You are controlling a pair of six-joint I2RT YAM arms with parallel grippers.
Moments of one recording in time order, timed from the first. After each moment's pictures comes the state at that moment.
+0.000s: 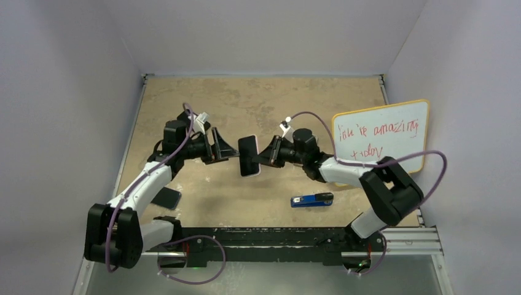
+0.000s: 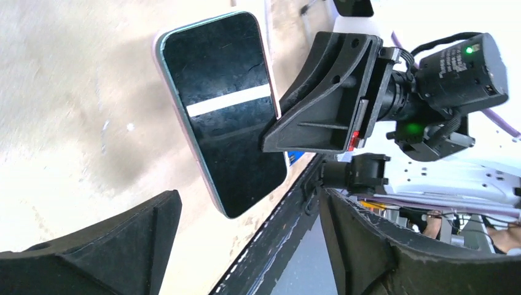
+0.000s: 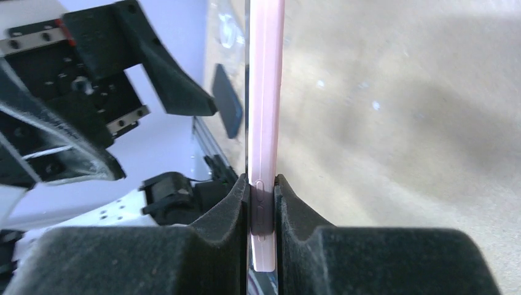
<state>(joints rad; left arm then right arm) -0.18 1.20 0.61 -0.07 0.82 -0.64 0.67 1.61 0.68 0.47 -0.48 1.04</state>
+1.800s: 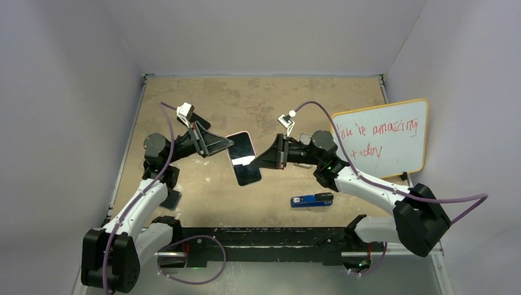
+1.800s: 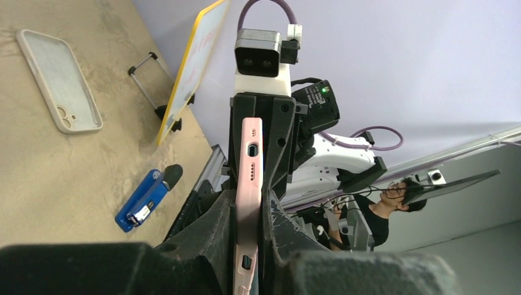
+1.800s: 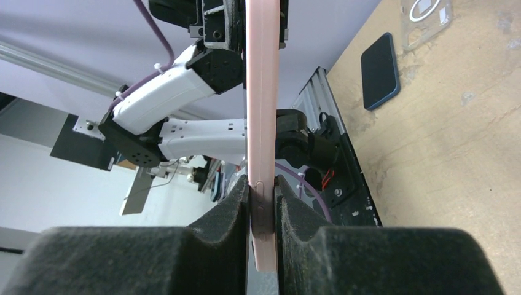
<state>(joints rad) -0.16 0.99 0.48 0.77 0.99 -1.38 0.70 1.27 0.65 0.67 -0.78 1.13</state>
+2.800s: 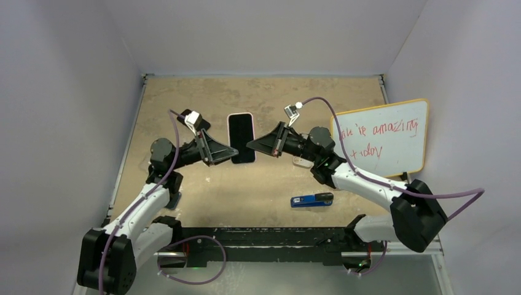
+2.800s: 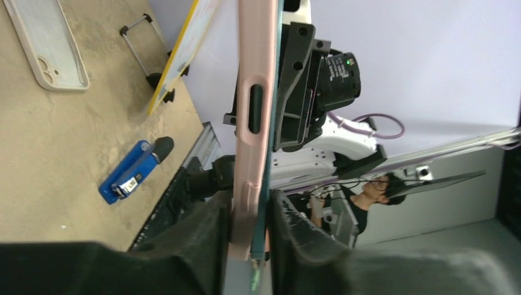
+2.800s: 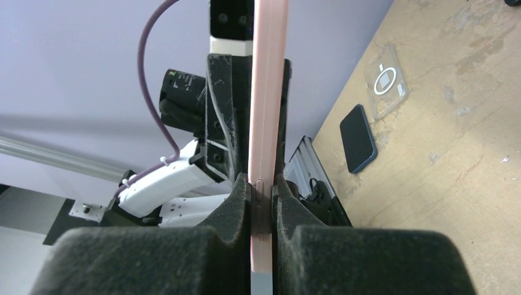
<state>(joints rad) -0.21 0.96 0.43 0.68 0.98 -1.39 0.70 1.30 0.71 0.68 -0.52 1.19</state>
